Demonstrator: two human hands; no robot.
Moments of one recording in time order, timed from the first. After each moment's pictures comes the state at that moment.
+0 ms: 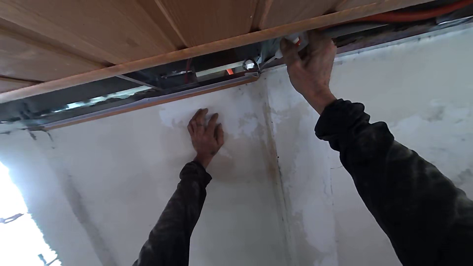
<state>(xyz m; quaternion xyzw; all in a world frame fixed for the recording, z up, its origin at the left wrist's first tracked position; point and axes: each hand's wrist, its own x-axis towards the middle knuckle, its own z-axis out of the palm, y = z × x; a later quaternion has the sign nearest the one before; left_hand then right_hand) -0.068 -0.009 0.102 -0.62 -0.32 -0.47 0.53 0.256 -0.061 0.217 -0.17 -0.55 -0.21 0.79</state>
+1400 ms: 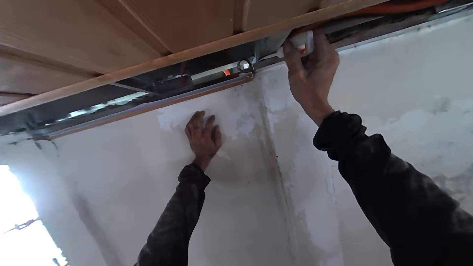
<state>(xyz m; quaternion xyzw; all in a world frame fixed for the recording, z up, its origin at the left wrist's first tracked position) -0.071 -0.011 0.101 -0.63 -0.34 -0.46 0.53 0.258 -0.060 0.192 -0.09 -0.52 -0.17 0.83</state>
